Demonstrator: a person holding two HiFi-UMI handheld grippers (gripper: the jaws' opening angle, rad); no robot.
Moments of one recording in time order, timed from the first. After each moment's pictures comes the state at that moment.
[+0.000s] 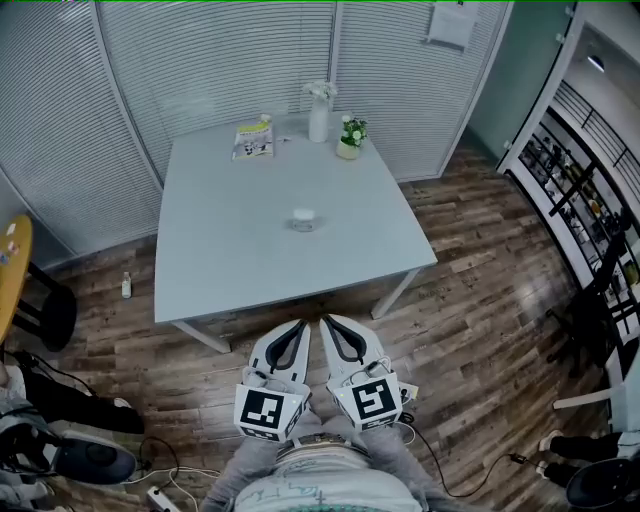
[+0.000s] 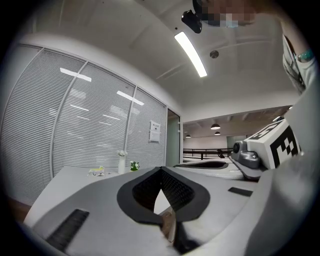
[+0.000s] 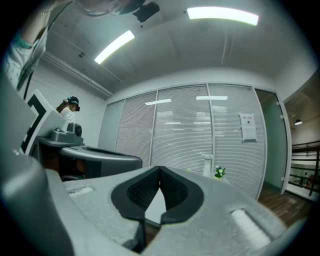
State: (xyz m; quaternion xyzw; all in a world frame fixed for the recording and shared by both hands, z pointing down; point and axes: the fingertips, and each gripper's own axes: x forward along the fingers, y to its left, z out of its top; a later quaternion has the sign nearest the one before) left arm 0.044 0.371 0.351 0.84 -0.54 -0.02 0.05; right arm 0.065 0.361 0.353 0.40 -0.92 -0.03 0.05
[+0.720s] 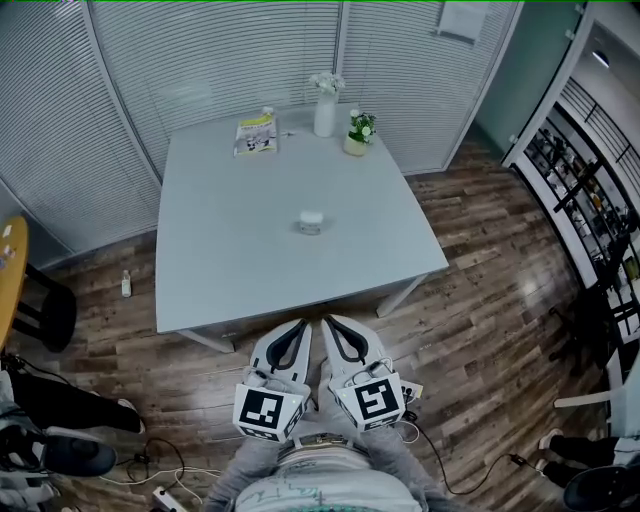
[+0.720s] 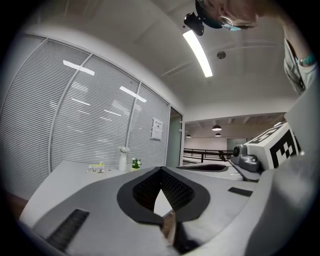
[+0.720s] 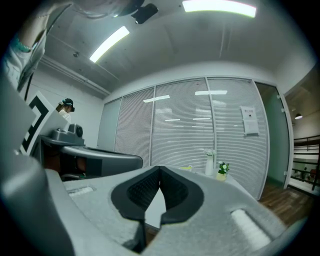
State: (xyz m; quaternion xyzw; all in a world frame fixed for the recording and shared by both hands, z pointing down) left arm 0.010 0.322 0.363 0.84 -0.53 -0.03 0.07; right arm 0.035 0.311 0.374 0.40 -0.91 -0.02 0.06
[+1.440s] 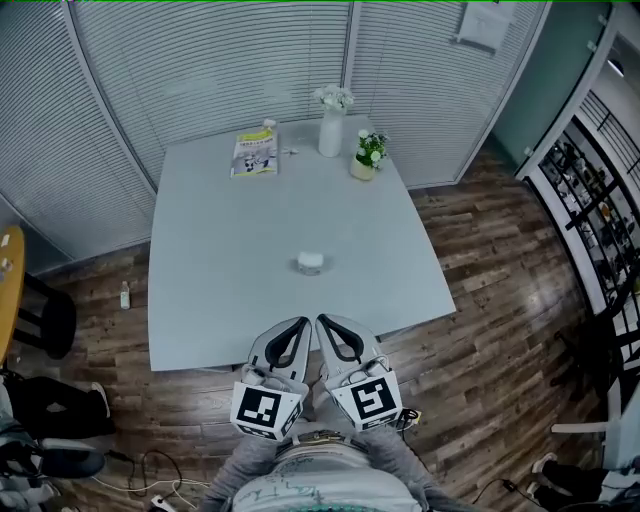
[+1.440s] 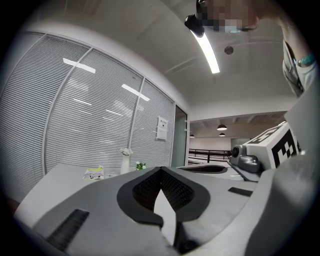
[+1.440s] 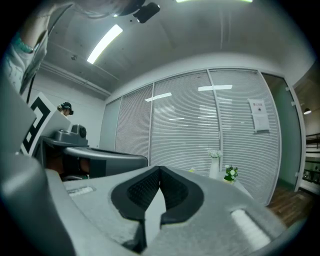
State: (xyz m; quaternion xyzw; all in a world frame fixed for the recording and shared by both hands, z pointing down) left arm 0.002 0.152 0.357 0.83 -0.55 -0.02 0.07; right arm 0.014 0.147 0.362 0.36 -0.93 0.00 0.05
